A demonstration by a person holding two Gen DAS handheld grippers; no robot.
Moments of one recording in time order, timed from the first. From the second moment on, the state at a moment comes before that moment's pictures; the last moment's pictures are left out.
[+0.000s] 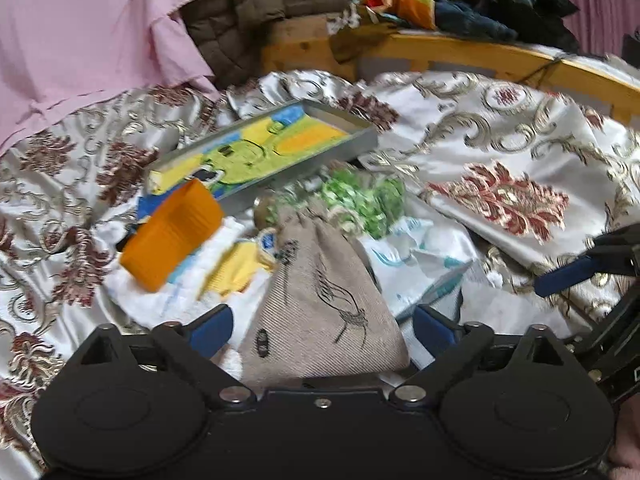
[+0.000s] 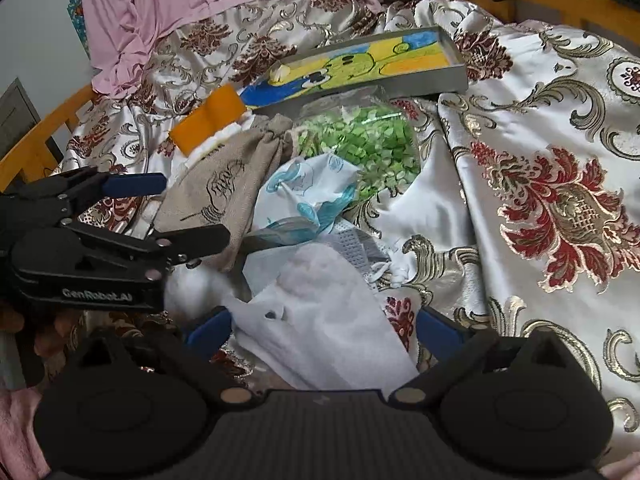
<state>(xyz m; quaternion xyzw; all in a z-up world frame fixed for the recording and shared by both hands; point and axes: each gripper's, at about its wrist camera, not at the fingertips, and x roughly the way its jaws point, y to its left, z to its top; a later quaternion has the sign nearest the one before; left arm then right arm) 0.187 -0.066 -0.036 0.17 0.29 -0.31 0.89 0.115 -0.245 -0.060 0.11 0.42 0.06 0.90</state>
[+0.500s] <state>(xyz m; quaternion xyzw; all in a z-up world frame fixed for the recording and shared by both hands) 0.196 -0.067 -0.046 0.19 0.32 -0.30 0.88 0.123 -0.249 -0.071 0.12 0.45 0.05 0.88</state>
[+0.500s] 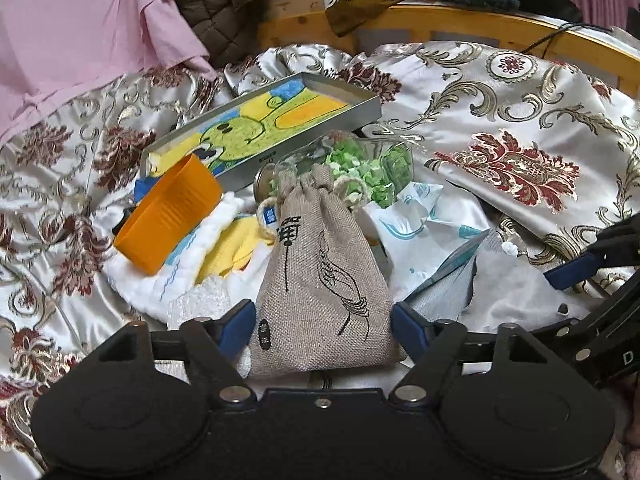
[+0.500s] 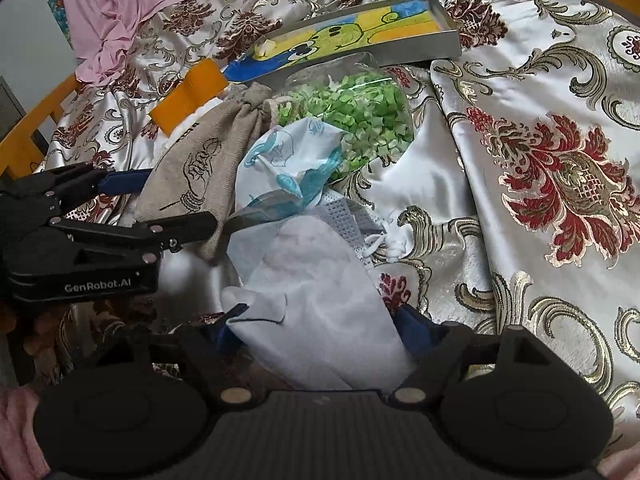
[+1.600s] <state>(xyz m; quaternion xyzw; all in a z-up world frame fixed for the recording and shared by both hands) 0.152 -0.089 -0.055 0.27 0.32 -0.30 0.86 0.113 -0.233 -0.064 0.08 0.44 0.07 0.89</state>
